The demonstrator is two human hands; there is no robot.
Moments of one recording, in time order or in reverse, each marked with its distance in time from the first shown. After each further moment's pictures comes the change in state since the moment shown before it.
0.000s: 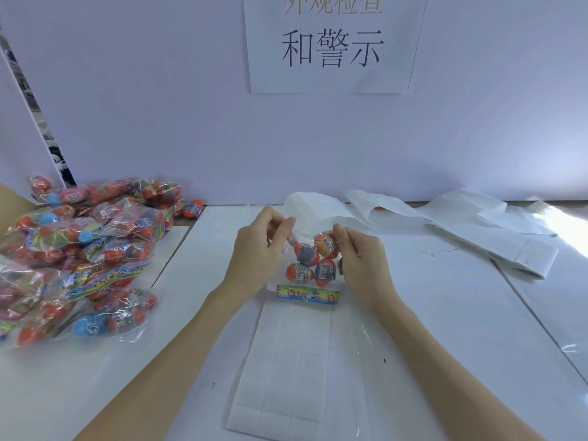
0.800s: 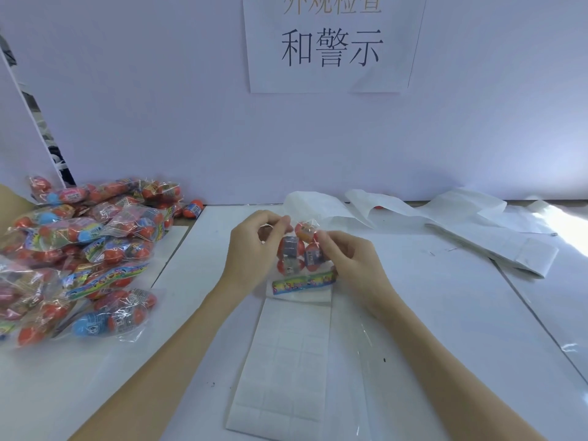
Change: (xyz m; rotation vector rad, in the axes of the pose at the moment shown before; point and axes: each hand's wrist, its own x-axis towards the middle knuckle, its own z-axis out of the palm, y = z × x) left_hand 0.002 -0.003 -0.002 -0.108 0.056 -0.069; right_hand -0.005 -0.004 0.001 0.232 -0.212 0.134
